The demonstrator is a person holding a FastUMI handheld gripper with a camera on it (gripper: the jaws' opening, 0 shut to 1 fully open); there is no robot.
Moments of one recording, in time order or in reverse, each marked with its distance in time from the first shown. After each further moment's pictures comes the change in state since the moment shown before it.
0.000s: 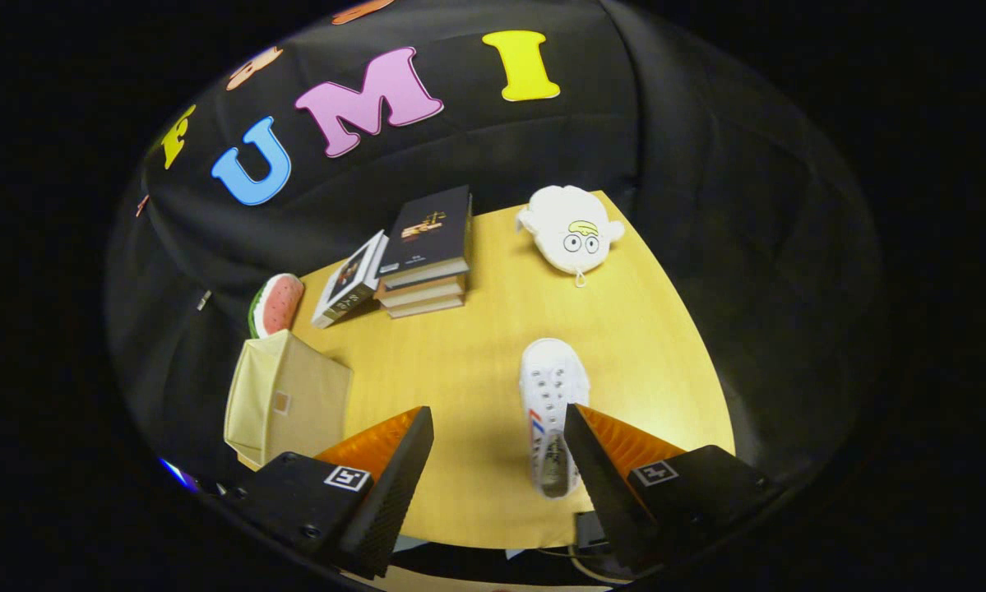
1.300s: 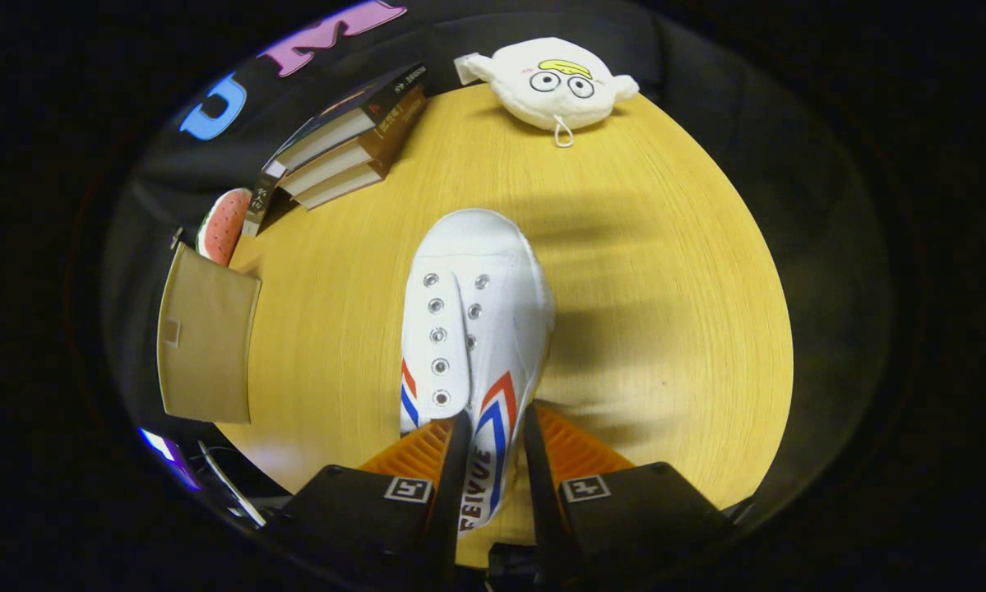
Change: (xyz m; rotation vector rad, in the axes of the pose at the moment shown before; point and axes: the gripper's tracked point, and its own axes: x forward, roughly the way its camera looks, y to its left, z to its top) arm 0.127 -0.059 -0.097 0.013 0.345 0.046
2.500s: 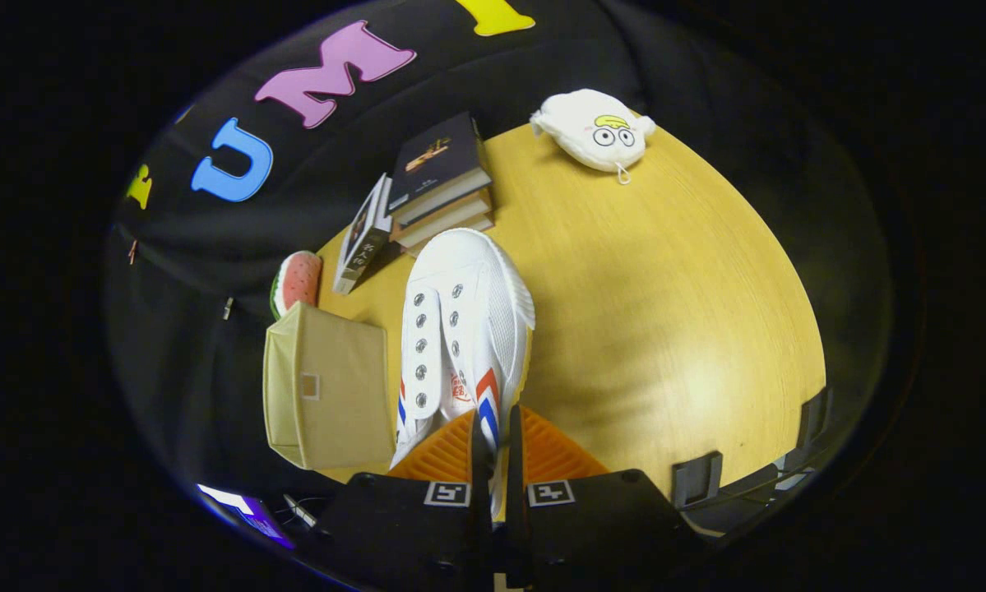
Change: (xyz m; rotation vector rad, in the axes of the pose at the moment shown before) arm -0.121 0.188 0.009 0.162 -0.149 0.156
